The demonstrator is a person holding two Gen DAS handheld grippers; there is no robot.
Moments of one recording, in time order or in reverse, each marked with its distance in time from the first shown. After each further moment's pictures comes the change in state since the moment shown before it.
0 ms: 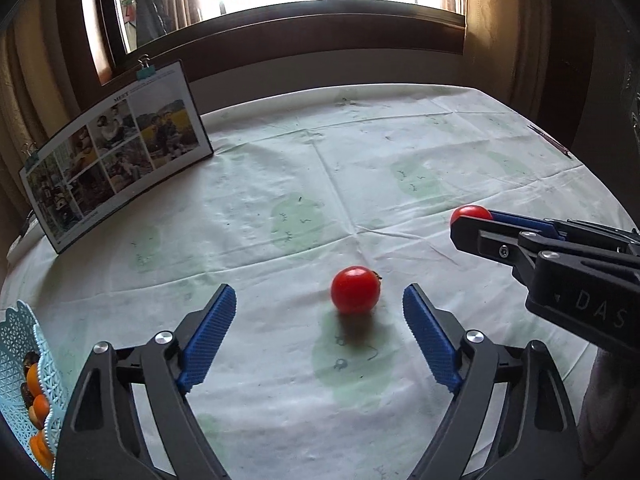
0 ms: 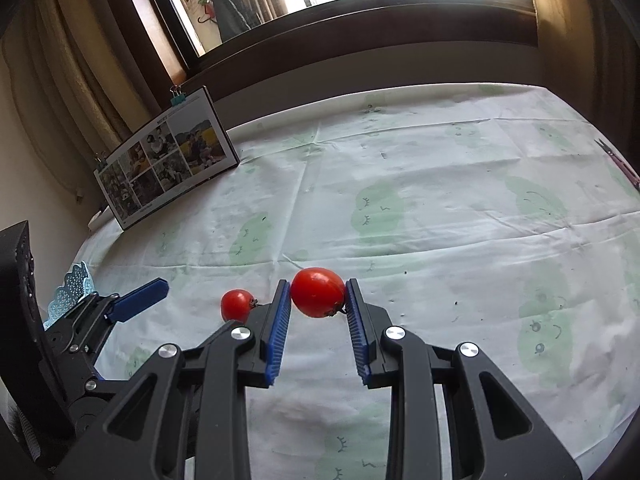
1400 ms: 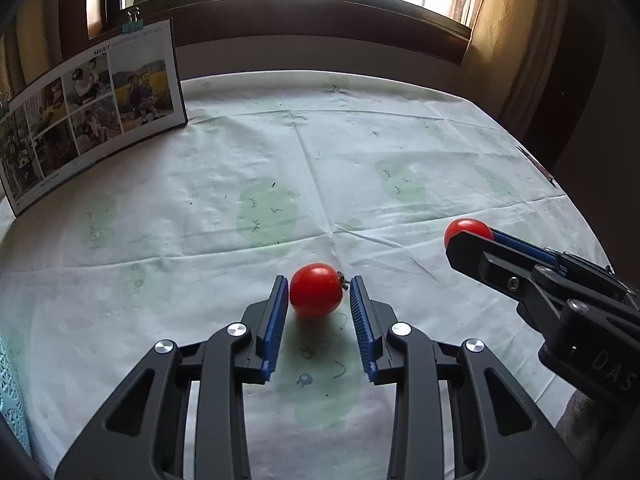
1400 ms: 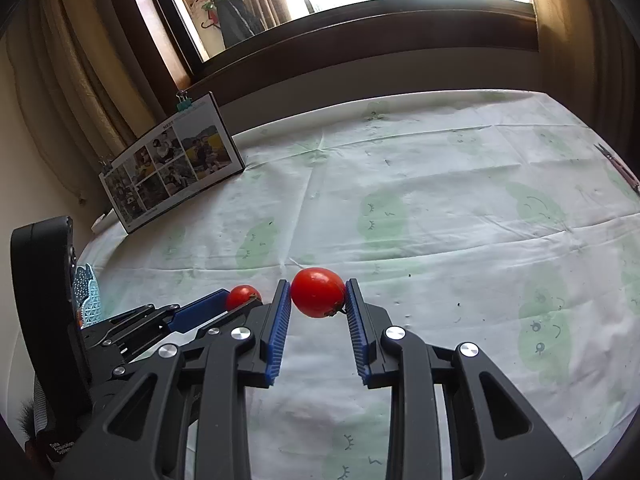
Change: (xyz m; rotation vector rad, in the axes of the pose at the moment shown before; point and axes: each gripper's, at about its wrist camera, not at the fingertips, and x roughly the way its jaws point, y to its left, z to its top) left arm 0.020 0.008 0.004 -0.140 0.059 -0.142; right arm -0.006 0.004 -0.002 -0.004 -0.024 0.006
